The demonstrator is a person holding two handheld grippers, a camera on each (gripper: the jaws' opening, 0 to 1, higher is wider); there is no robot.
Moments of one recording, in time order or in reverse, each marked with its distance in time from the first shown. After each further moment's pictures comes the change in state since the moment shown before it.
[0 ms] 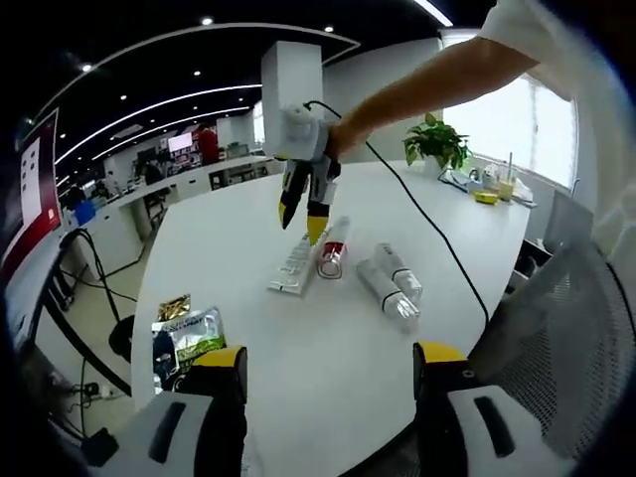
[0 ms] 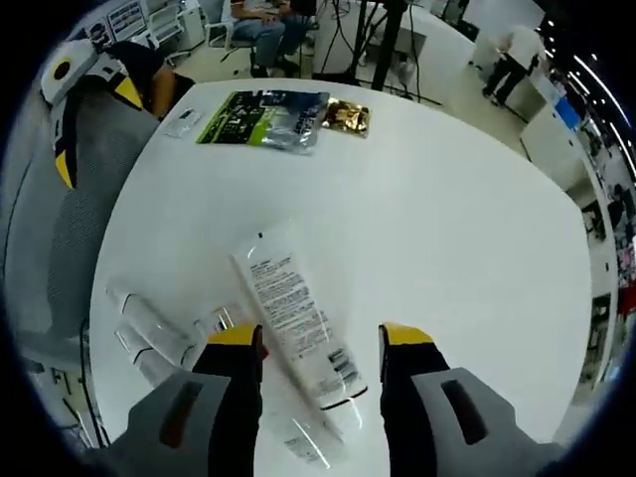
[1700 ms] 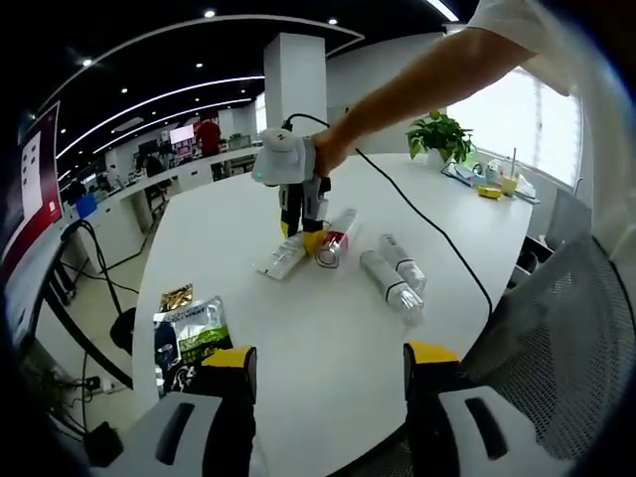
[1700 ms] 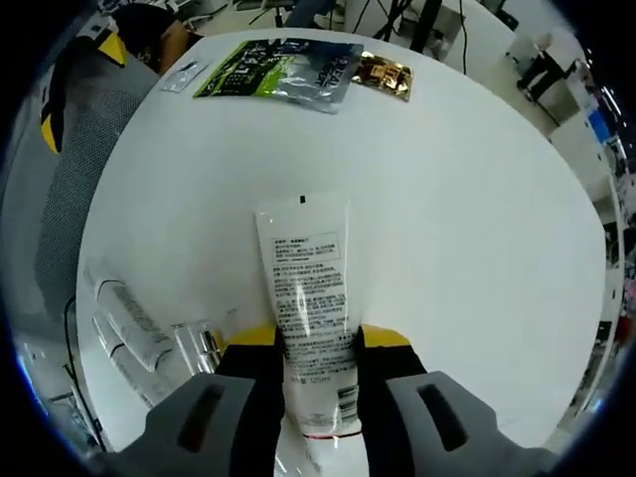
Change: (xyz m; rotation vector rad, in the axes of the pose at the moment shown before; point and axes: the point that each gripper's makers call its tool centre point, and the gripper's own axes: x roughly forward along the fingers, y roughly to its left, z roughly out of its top) left arm -0.002 0.004 -0.005 -0.008 0.031 0.007; right arm 0.035 0.001 -0.004 -0.078 0.104 0.041
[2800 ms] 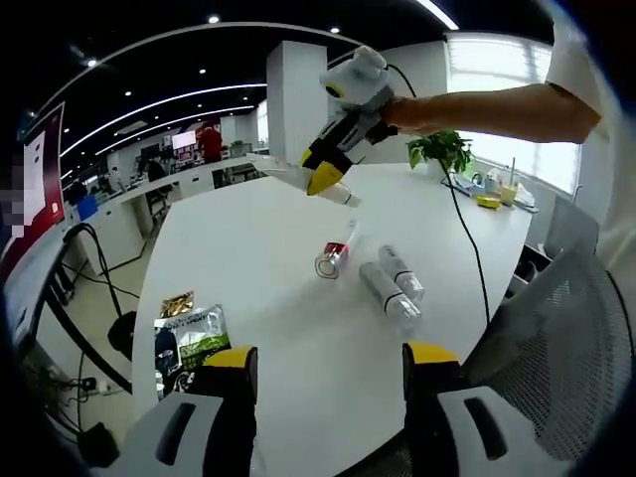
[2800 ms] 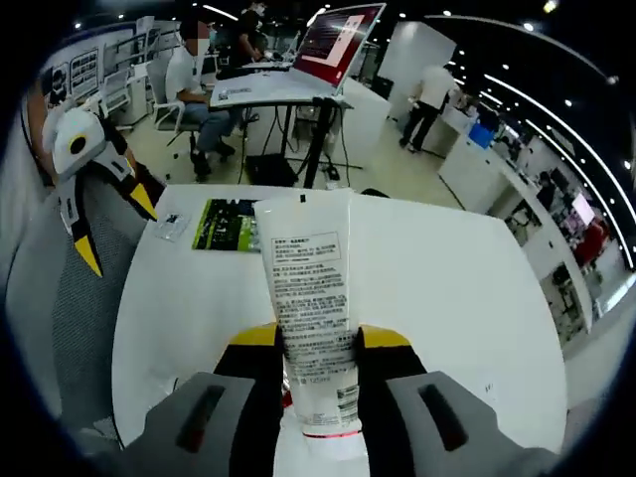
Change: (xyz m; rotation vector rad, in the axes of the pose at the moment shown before) left arm -0.003 -0.002 0.008 -0.017 -0.042 -0.017; right arm -0.157 0.042 0.042 0.334 -0.537 -0.406
